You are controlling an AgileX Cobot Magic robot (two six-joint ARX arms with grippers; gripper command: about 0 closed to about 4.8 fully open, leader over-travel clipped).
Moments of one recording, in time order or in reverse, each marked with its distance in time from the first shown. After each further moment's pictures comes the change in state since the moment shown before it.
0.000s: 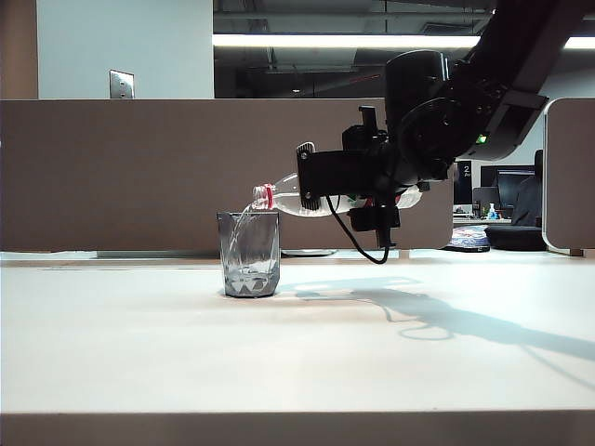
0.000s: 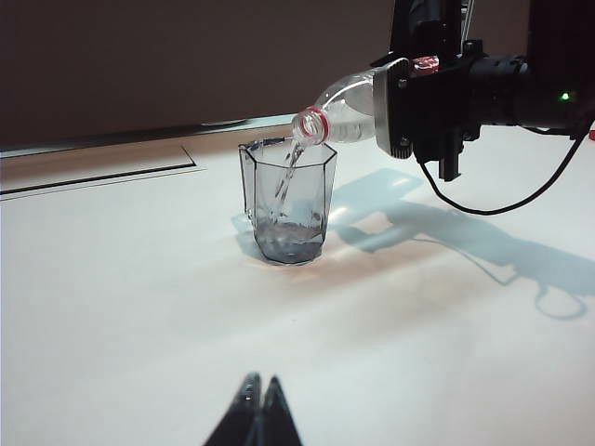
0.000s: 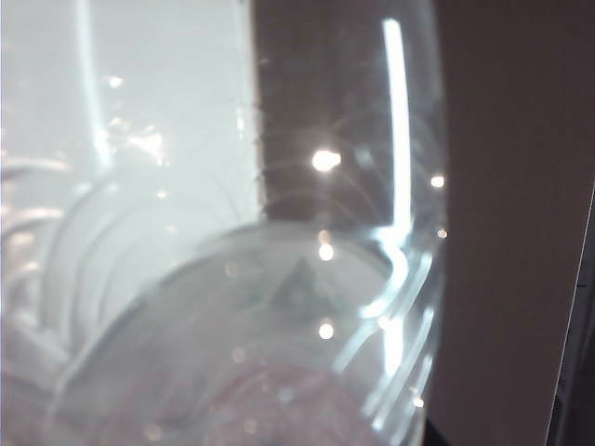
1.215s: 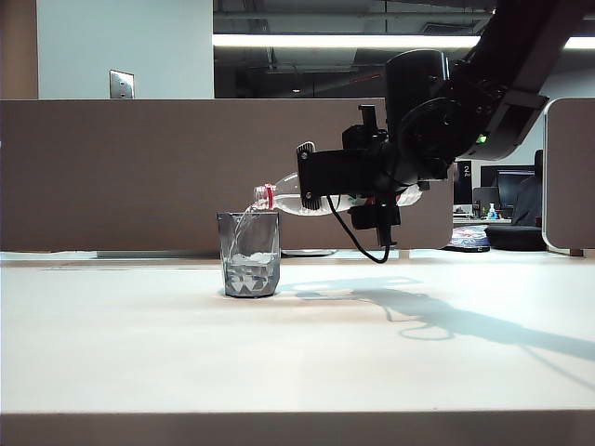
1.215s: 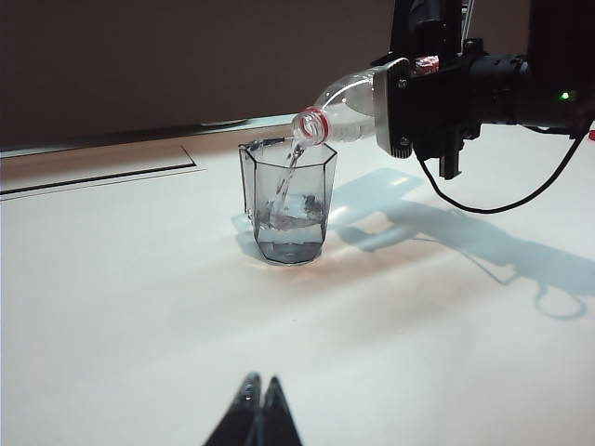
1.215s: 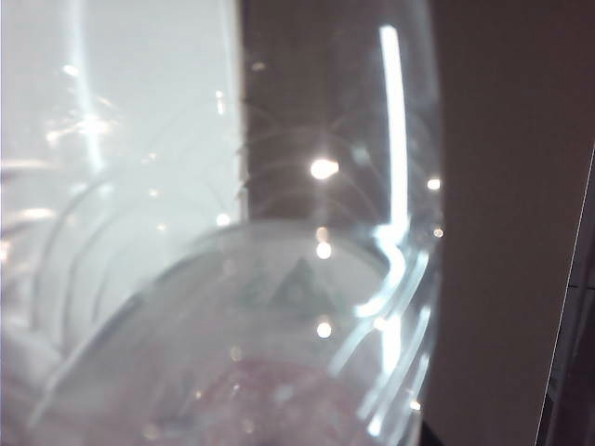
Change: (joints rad) left arm 0.000 0.000 0.000 0.000 0.000 0.000; right arm 0.000 0.000 0.000 0.007 0.003 -0.011
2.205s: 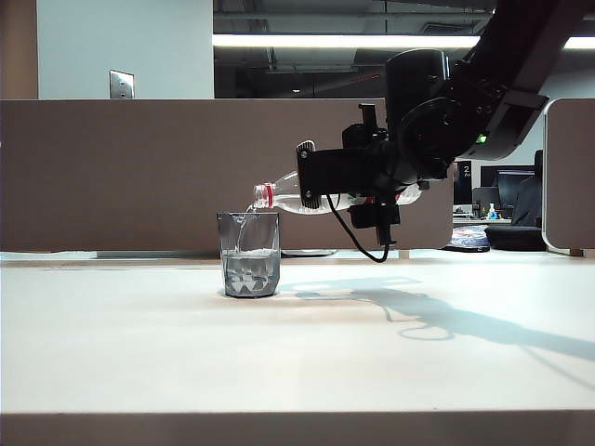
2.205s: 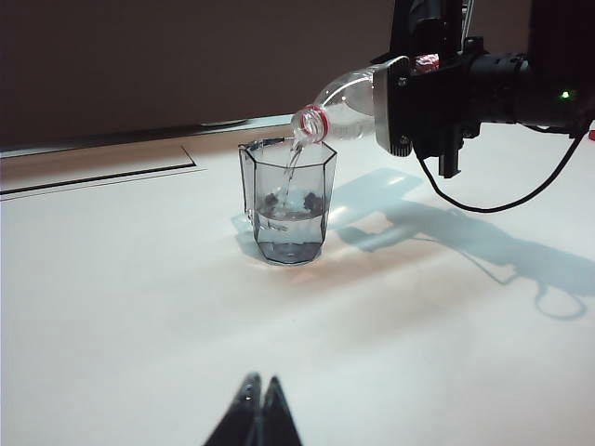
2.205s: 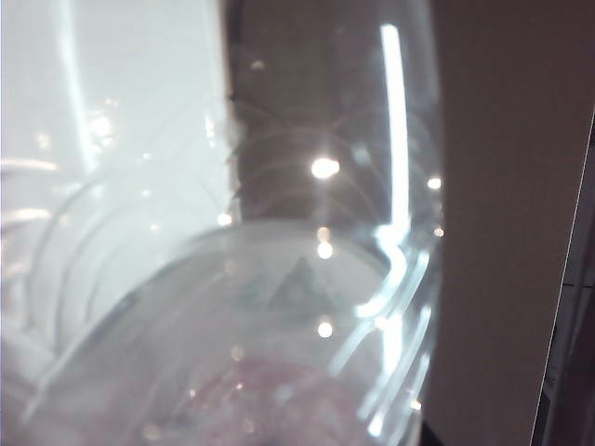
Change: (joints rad) left arm 0.000 0.000 0.000 0.000 0.000 0.000; right arm 0.000 0.000 0.000 0.007 0.000 0.000
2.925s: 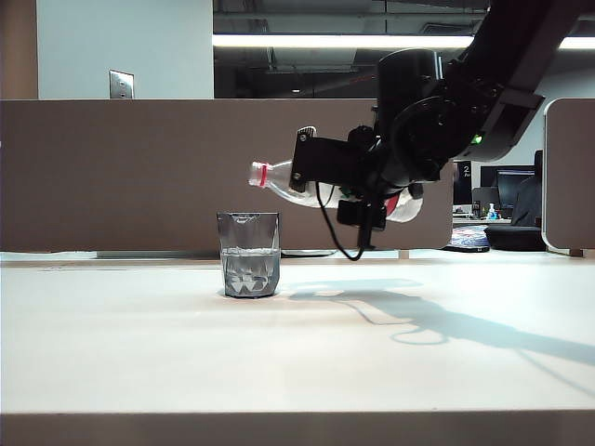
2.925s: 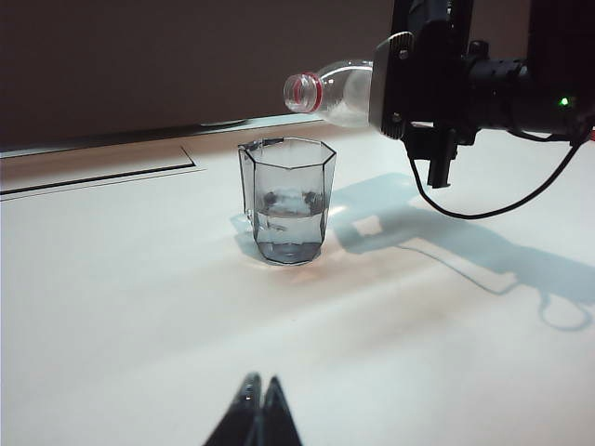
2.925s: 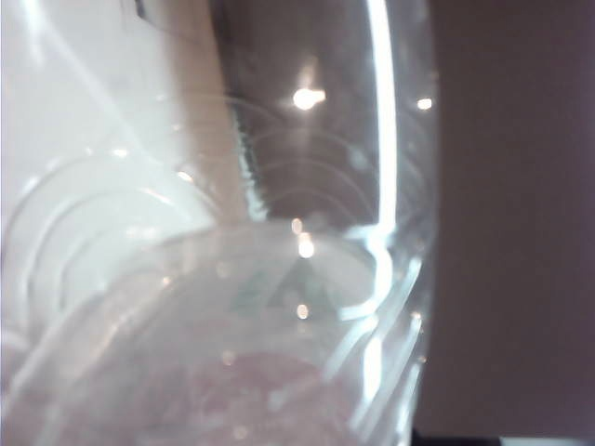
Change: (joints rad) left arm 0.000 0.000 0.000 0.000 0.000 0.000; right arm 0.030 -0.004 -0.020 0.003 0.061 0.272
